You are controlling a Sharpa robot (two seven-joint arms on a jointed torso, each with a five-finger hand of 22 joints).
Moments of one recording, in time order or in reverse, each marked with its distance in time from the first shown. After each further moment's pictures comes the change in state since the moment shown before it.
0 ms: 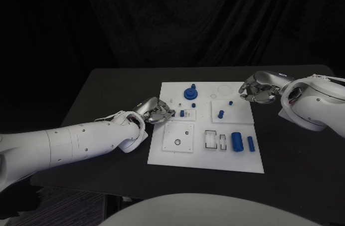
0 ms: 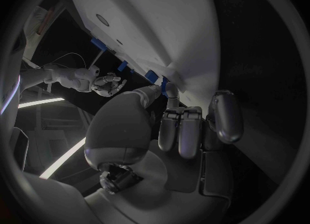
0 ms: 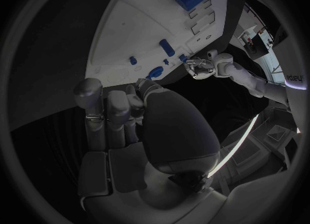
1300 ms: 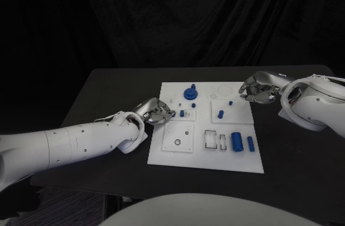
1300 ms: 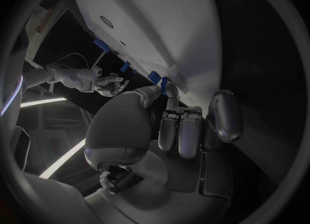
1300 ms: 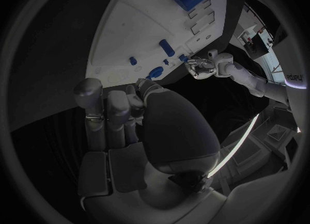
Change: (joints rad) left arm -0.002 -0.007 0.000 0.007 0.000 0.009 0.022; left_hand 0.000 0.000 -0.017 0.023 0.034 0.000 0.000 0.004 0.000 0.000 0.000 0.000 0.000 0.000 0.000 0.000 0.000 0.000 -0.007 0.000 -0.004 0.000; right arm 0.000 0.000 0.000 -0.002 0.005 0.004 -0.001; right_hand 0.000 0.000 0.003 -0.003 0.000 0.000 0.000 0.000 0.000 0.000 0.000 0.000 0.000 0.000 0.000 0.000 -0.002 0.000 0.000 0.000 -0.005 0.000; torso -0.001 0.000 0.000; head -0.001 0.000
